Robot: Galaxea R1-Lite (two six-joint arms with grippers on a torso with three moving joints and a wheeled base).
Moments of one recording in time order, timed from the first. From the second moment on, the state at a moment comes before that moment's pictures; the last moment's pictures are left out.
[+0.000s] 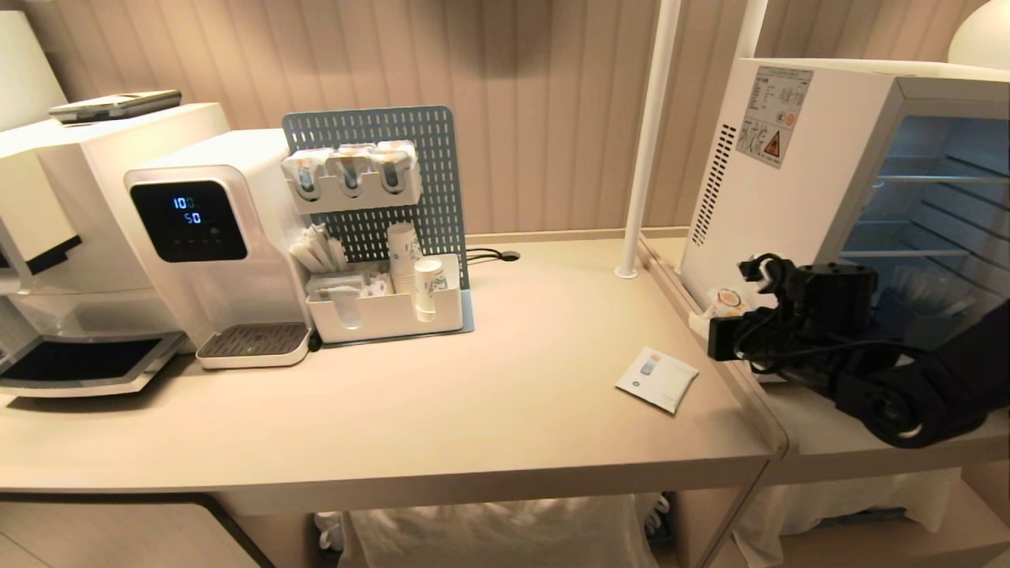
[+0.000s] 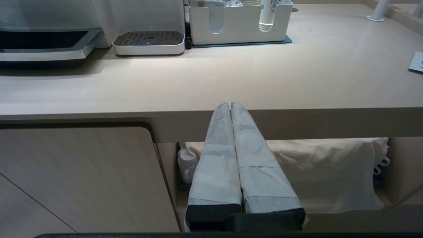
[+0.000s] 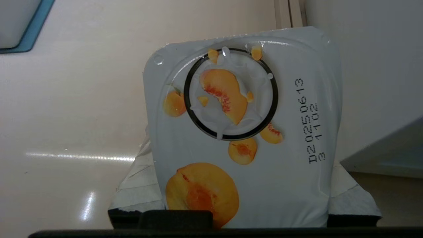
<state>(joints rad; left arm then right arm) 0.00 0.00 0.00 0.00 0.00 -0.02 0.18 1.96 -0.79 -0.86 -0.05 0.02</state>
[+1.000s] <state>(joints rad) 0.00 0.00 0.00 0.00 0.00 -0.02 0.18 0.65 -0.68 0.11 -0.49 0.08</state>
